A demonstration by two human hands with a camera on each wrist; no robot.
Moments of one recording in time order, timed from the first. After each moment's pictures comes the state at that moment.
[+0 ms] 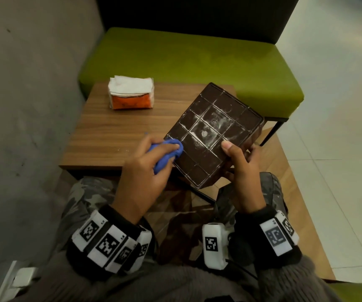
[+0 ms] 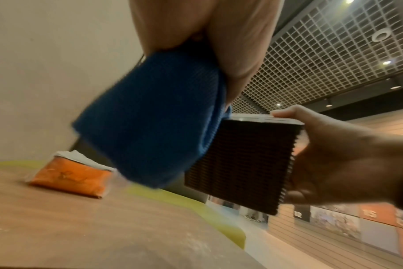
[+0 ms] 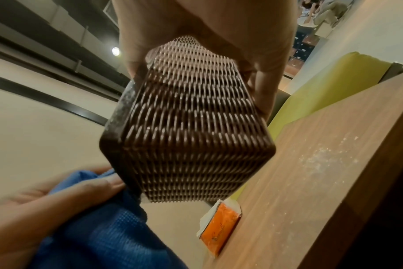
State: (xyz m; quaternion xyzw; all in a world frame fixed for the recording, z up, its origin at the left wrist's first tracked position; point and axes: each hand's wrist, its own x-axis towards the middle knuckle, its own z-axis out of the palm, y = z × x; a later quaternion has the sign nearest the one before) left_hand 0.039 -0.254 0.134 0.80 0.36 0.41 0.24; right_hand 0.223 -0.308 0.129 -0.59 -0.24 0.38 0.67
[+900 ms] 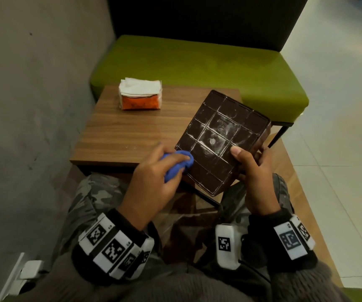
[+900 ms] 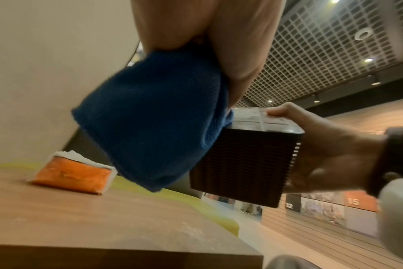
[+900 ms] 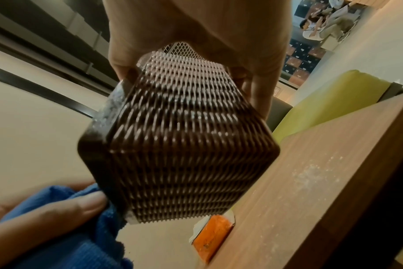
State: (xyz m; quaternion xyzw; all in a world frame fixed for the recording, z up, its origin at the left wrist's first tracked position) left_hand 0.031 -0.278 0.126 0.82 0.35 0.39 0.24; right_hand 0.223 -0.331 0.132 -0.60 -0.29 0.36 0.66
